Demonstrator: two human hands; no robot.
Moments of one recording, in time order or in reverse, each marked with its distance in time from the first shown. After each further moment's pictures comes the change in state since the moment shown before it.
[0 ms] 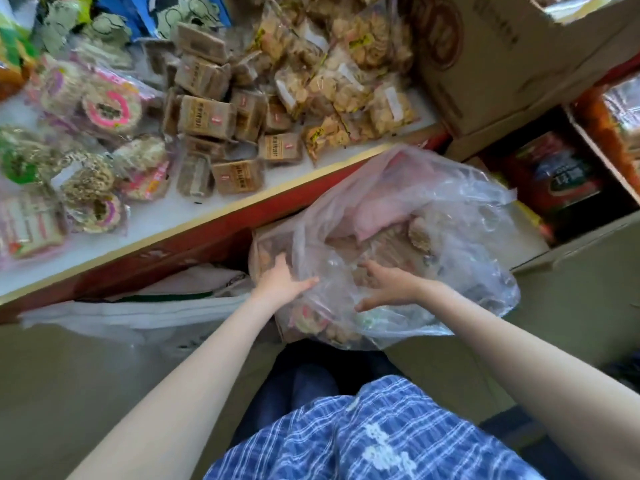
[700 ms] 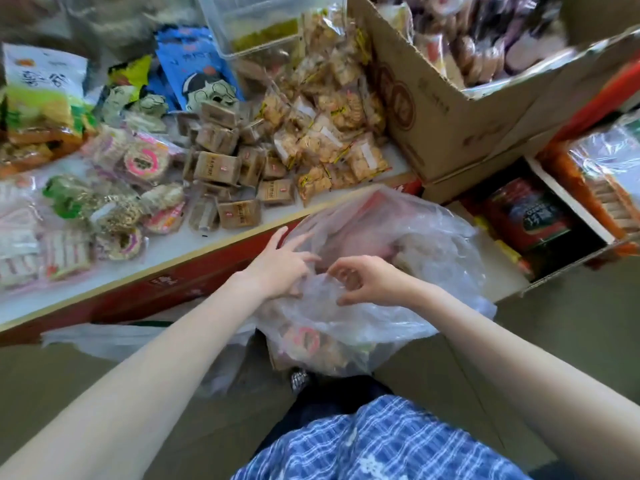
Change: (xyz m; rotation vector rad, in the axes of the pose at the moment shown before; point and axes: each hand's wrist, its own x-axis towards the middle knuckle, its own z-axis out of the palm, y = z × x) left_hand -0.050 0.071 -0.038 1.252 0.172 0.639; right_hand -0.071 -0.037 -0.045 -0.049 0.317 -0.421
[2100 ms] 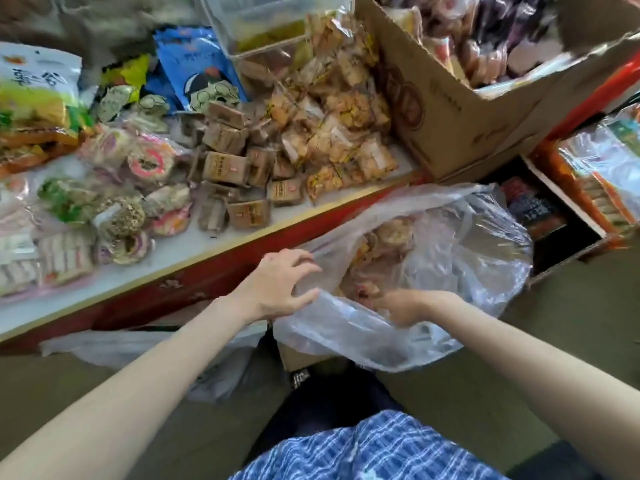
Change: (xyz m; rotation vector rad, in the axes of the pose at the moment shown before) left_hand -0.033 -0.019 0.033 -0.426 0.278 0.017; right_hand 0.002 0.030 0.031 -0.368 -0.494 0.302
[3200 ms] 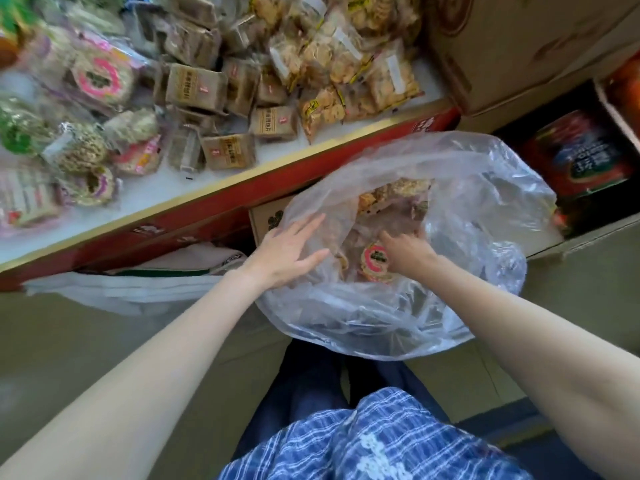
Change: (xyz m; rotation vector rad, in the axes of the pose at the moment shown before) left_hand 0.035 0.010 0.063 -0.285 -0.182 -0.273; right_hand 0.079 0.055 0.024 -0.172 0.385 0.164
